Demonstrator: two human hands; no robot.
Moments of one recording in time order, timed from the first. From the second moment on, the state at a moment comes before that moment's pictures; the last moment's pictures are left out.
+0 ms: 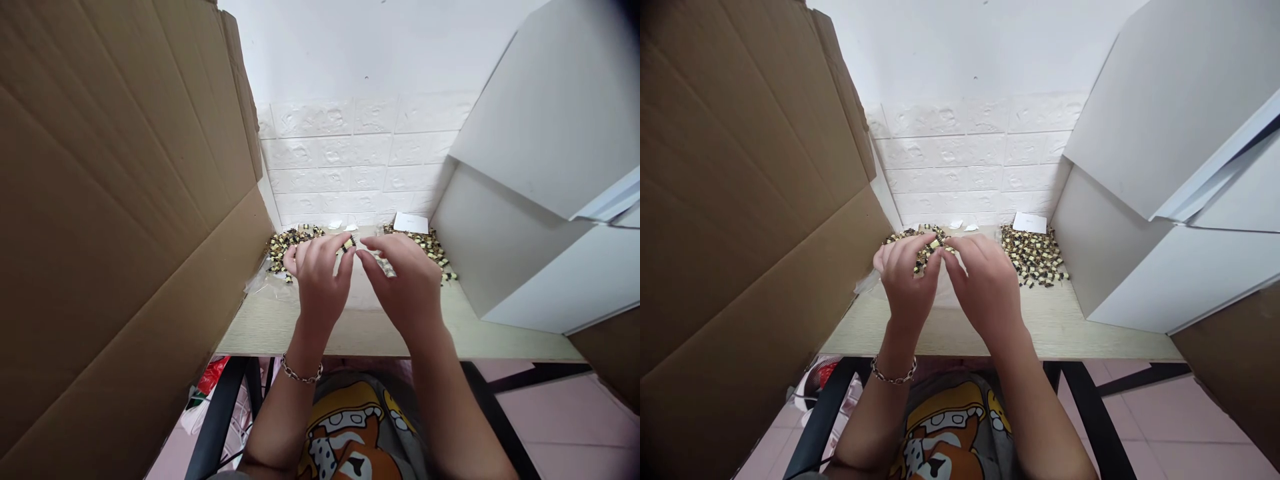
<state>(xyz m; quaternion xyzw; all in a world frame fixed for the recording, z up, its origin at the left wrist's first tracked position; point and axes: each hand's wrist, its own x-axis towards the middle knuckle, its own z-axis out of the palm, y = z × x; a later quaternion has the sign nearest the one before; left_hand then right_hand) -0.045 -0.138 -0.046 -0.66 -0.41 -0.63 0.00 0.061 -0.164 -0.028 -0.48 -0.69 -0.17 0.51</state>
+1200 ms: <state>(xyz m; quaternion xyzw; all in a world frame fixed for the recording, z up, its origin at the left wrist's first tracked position) -0.055 -0.129 -0.053 -0.61 -0.31 -0.57 -0.45 0.072 -0.145 -0.030 -0.45 -0.70 -0.11 0.55</state>
